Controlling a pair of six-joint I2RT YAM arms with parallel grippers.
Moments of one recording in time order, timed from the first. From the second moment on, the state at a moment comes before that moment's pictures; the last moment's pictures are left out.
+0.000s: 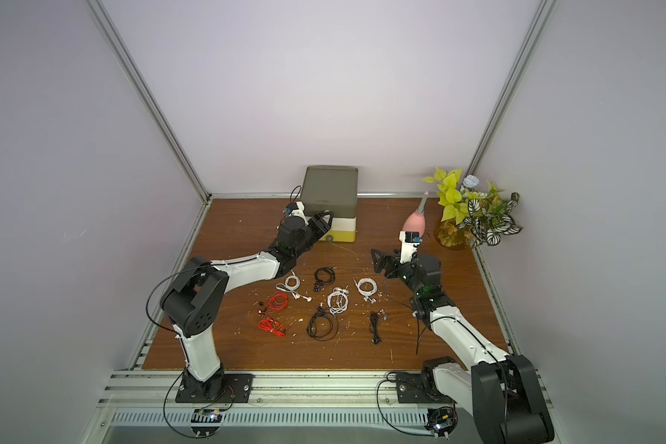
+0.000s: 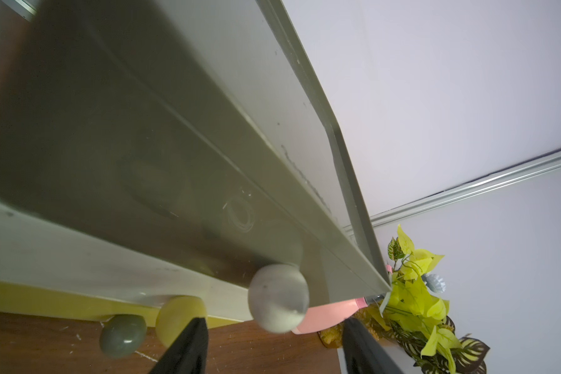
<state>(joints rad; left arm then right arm) -0.59 1.88 1.13 0.59 -0.05 -1.04 0.22 1.10 0.45 0.41 -0.27 0.41</state>
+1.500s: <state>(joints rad) -0.58 1.94 1.18 0.66 -0.08 -1.07 0.22 1.09 0.43 0.42 -0.26 0.42</state>
